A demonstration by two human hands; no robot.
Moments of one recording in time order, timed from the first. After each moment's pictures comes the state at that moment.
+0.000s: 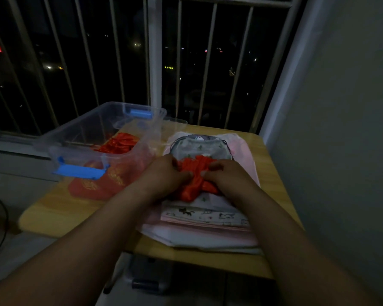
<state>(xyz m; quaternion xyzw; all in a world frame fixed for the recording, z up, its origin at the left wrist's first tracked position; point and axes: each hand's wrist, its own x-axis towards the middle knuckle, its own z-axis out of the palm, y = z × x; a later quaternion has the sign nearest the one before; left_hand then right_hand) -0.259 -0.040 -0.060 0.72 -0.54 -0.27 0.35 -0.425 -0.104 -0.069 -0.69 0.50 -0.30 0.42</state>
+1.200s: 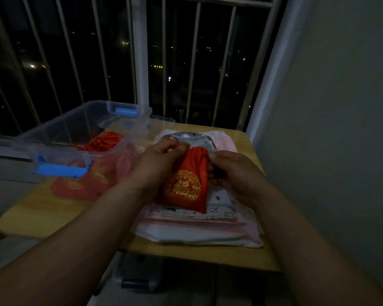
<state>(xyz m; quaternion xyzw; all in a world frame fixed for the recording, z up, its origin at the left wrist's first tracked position) -0.294 -0.036 -0.046 0.53 -0.39 -0.46 0.60 -0.471 -0.102 -0.057 -0.59 0.39 -0.36 0.61</state>
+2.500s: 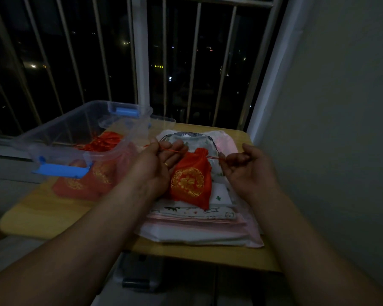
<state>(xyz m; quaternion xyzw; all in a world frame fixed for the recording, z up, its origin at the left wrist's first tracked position) -0.286 -0.055 -0.057 0.39 -0.15 -0.57 0.71 -0.481 -0.115 -0.056 -0.16 0.26 -0.56 0.77</state>
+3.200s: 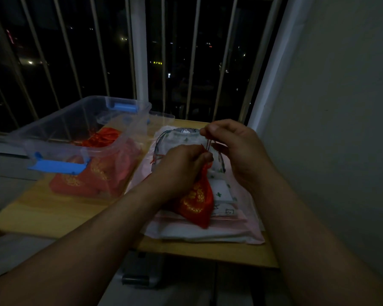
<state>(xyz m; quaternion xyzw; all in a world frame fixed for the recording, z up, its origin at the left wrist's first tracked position) -0.312 -0.045 -0.057 0.59 -0.69 -0.16 0.38 -0.459 -0.096 -0.025 -0.64 0.33 -0.48 0.50</state>
